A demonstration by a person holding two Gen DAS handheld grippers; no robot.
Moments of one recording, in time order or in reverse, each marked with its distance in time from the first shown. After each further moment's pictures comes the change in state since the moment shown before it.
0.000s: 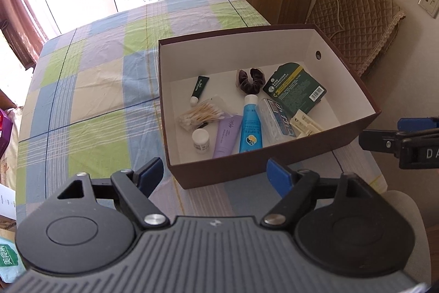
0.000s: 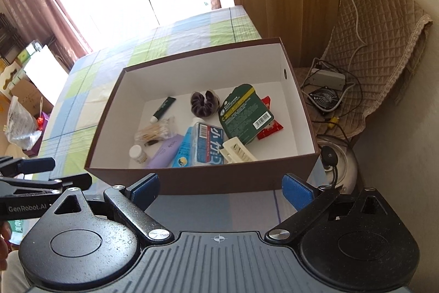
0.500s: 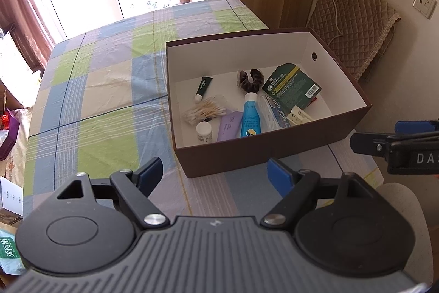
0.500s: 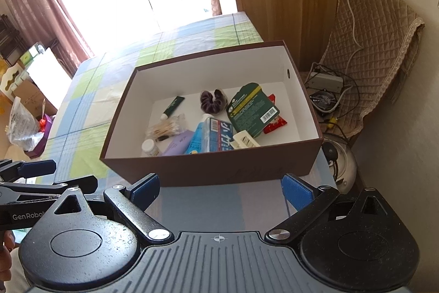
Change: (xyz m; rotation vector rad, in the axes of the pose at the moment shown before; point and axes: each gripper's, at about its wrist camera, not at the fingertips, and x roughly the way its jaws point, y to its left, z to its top) left arm -0.031 -0.003 -0.025 0.003 -0.043 0.027; right arm -0.024 0.025 -0.024 -0.007 -0.032 -0.005
